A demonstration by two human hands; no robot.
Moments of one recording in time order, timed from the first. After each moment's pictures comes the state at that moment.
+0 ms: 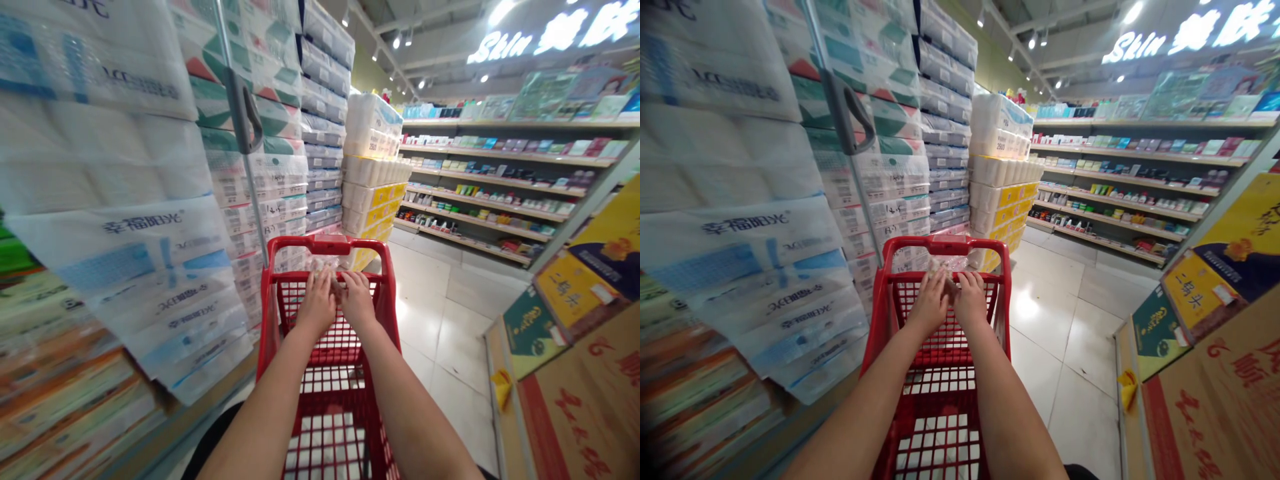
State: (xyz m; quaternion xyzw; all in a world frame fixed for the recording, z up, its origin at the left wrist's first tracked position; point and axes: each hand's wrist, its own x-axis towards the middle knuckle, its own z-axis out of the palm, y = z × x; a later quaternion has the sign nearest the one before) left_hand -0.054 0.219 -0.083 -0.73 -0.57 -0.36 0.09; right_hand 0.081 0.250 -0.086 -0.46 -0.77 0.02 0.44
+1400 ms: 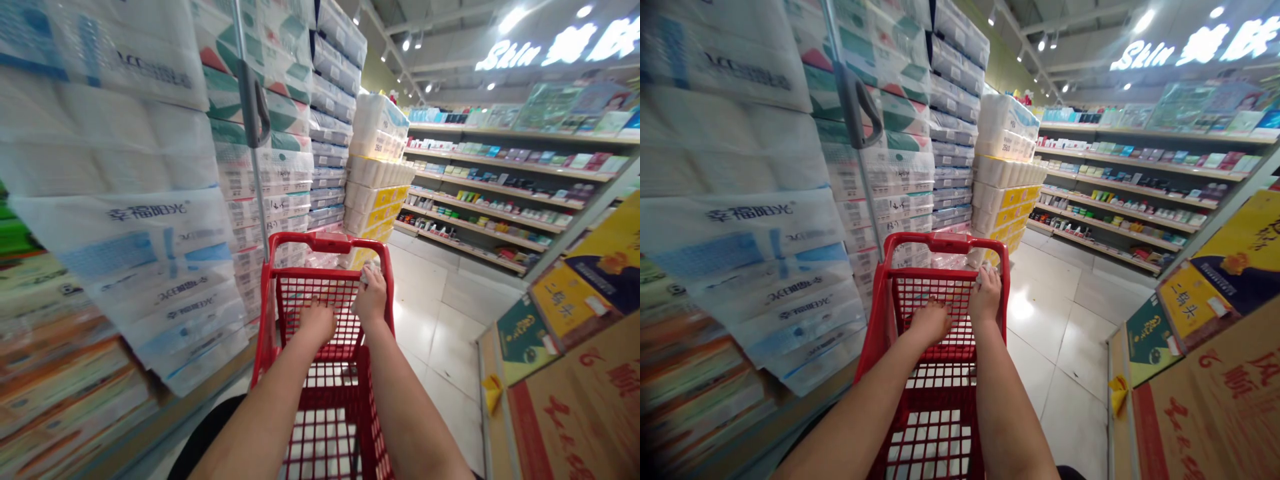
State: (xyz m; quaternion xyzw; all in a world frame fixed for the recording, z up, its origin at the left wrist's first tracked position) left_hand -0.037 0.197 -0.086 -0.73 -0.68 -0.06 -0.04; right_hand 0.101 0.271 -0.092 -0.50 -0.68 -0.03 0.54
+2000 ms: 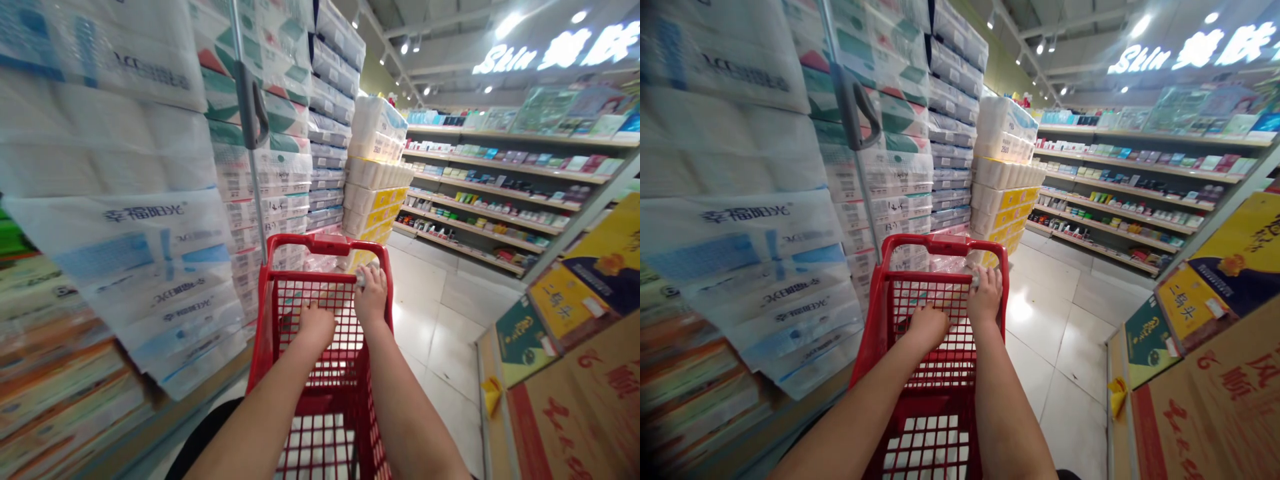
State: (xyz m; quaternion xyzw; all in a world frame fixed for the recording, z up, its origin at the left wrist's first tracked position) left_hand -0.029 0.191 -0.071 -0.74 -0.67 0.01 -0.02; right_hand 0.103 0.259 -0.081 -0.57 -0.68 -0.05 0.46
